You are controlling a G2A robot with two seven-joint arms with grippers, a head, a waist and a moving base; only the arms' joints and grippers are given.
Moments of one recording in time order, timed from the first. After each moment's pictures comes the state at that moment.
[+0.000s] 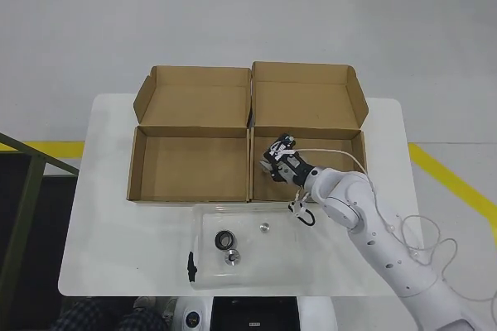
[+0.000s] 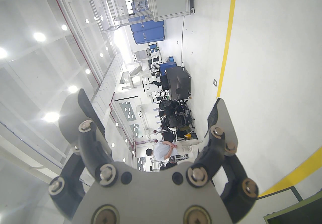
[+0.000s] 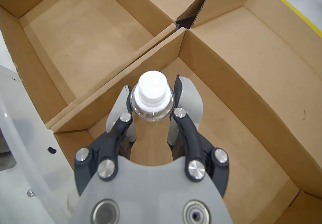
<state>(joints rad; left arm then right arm) -0.01 -0.37 -0.75 -1.25 2.03 -0.40 0.22 -0.99 -1.17 0.96 -1.62 -1.13 -0.29 0.52</state>
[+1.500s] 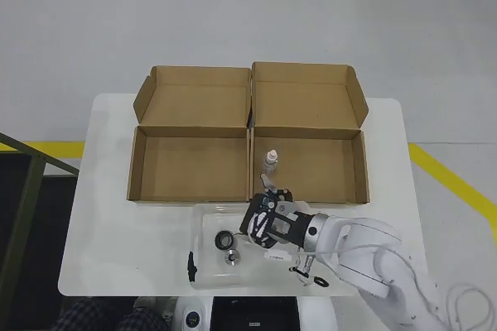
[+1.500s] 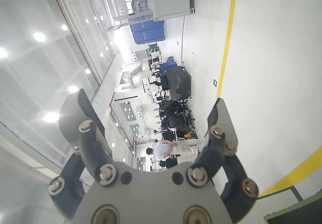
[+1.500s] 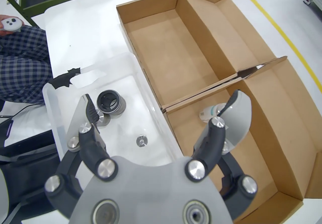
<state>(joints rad) -0.01 -0.37 -0.75 -1.25 2.03 -0.40 0.22 -1.27 -1.13 1.01 -2.24 -1.15 -0.44 0.85</state>
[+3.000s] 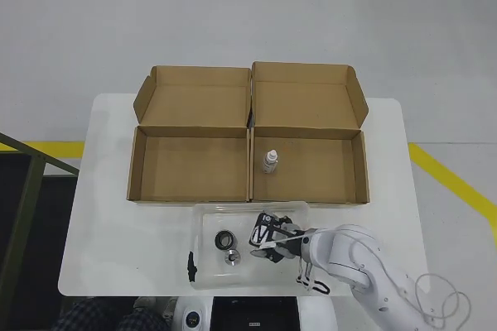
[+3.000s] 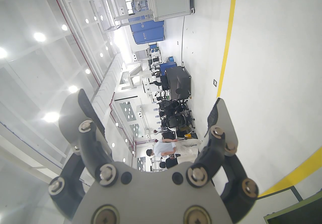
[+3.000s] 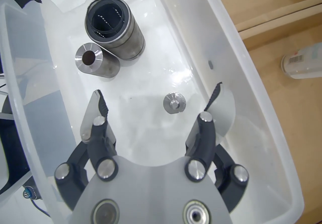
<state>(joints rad) -0.01 -0.37 -0.75 -1.25 2.03 -0.40 0.22 -1.33 -1.11 0.98 -1.97 -1.16 -0.54 0.82</state>
